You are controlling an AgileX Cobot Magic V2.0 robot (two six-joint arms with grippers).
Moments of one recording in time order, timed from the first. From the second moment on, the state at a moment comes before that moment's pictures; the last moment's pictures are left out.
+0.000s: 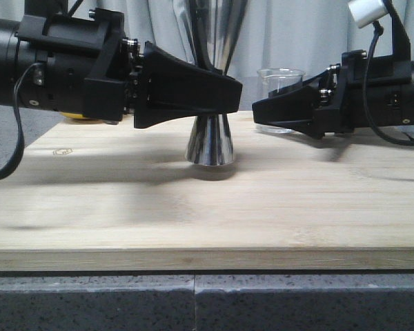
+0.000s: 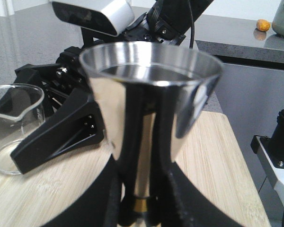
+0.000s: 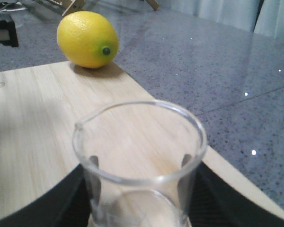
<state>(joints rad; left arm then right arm) -0.46 1.73 -0.81 1.29 -1.15 -0.77 0.01 1.85 -0.81 -1.17 -1.14 0.50</state>
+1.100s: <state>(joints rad) -0.46 1.73 -0.81 1.29 -1.15 -0.77 0.01 1.86 -0.81 -1.14 -1.15 0.53</state>
